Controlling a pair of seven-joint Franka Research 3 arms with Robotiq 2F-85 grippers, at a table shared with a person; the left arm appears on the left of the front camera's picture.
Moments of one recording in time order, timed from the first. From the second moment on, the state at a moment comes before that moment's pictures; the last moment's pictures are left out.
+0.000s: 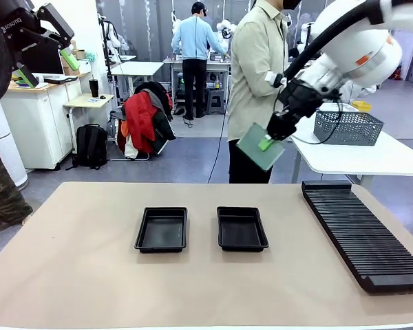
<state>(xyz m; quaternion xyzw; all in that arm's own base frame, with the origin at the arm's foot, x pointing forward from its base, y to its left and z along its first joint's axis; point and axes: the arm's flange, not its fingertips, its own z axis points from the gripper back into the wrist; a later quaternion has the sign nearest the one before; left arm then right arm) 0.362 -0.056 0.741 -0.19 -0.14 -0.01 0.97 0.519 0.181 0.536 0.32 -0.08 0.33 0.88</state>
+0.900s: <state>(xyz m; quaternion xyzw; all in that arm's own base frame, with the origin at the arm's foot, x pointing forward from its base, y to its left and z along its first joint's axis) 0.362 -0.056 0.741 -0.19 -0.14 -0.01 0.97 0.486 0.354 0.404 0.44 -0.06 0.18 0.88</state>
